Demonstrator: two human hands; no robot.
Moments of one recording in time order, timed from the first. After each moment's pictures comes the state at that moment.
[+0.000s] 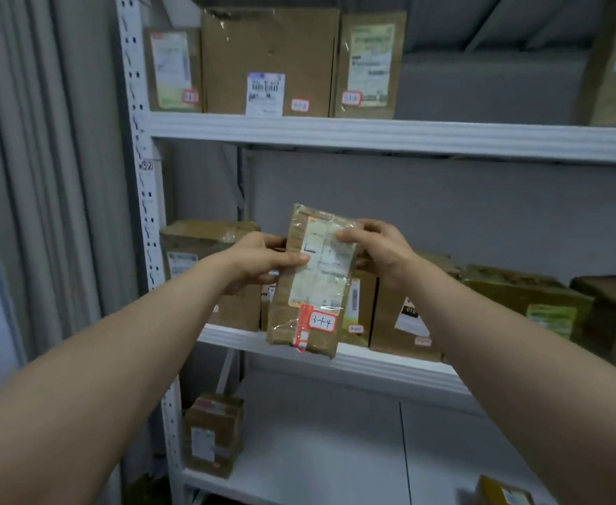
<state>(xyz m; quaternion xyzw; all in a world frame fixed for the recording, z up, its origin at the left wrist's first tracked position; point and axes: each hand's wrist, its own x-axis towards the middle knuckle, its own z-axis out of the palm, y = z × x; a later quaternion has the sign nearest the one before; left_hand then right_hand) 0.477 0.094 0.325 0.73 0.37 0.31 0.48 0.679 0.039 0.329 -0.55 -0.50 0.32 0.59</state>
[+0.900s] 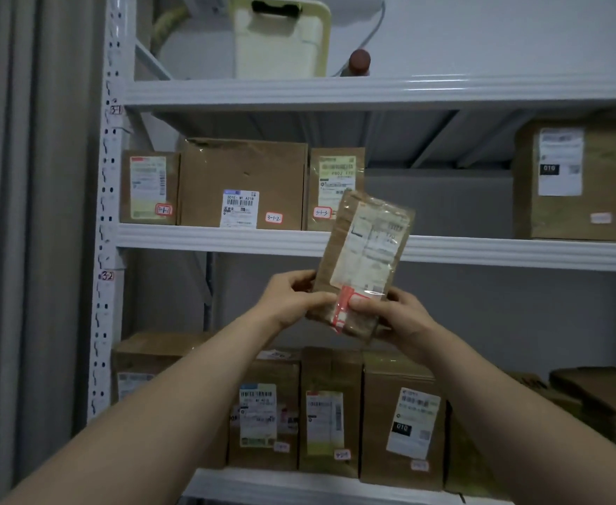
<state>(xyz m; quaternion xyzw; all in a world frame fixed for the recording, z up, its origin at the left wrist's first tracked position) 0.548 0.122 0.409 0.77 0.21 0.43 0.42 0.726 0.045 0.391 -0.52 -0.51 0.27 0.63</state>
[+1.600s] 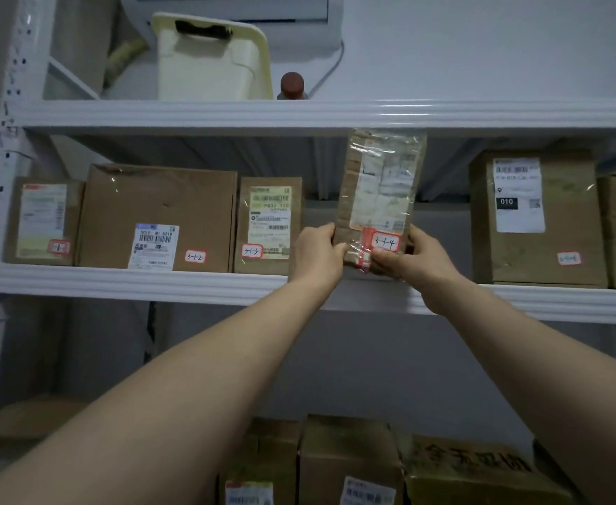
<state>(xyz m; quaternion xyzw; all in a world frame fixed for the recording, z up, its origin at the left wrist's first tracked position) 0.734 0.122 0.521 0.77 0.27 0.57 0.09 0.863 0.046 0.517 -0.50 -0.55 0.03 0.67</state>
